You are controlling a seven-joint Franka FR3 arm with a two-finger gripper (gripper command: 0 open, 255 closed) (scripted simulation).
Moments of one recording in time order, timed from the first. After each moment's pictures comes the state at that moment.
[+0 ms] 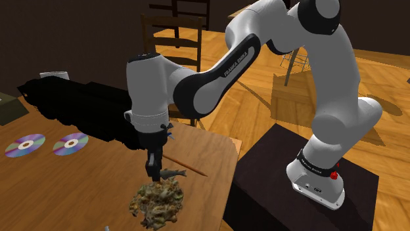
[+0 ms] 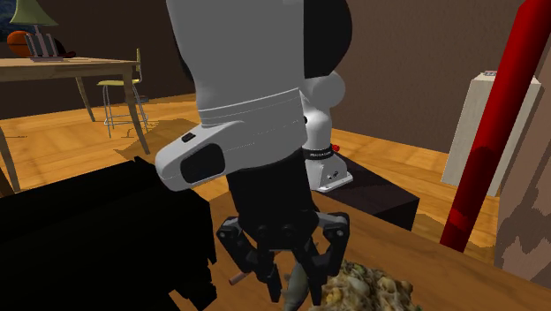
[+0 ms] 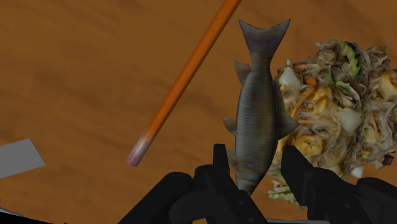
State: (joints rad) arm -0.29 0.72 1.33 -1.97 -0.58 2.16 0.39
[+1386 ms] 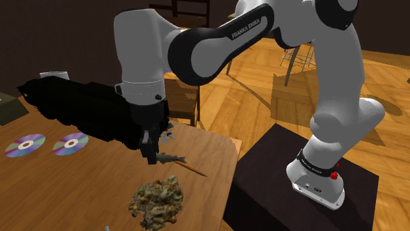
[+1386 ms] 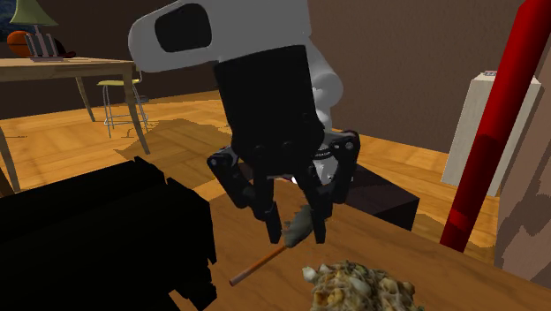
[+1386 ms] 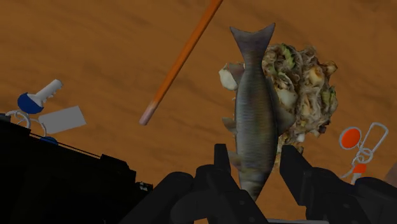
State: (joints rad) arm -0.37 0.66 1.47 -1.88 -0.48 1.99 0.37
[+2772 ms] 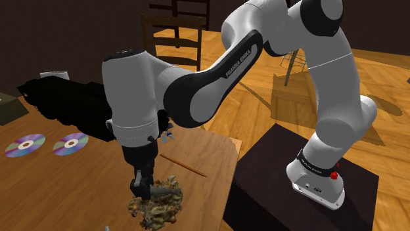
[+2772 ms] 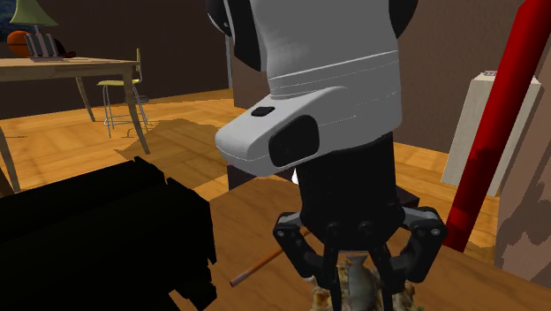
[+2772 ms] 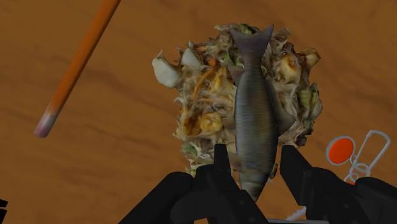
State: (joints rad) arm -0.13 0.71 1.32 -1.88 -0.55 2.11 0.48
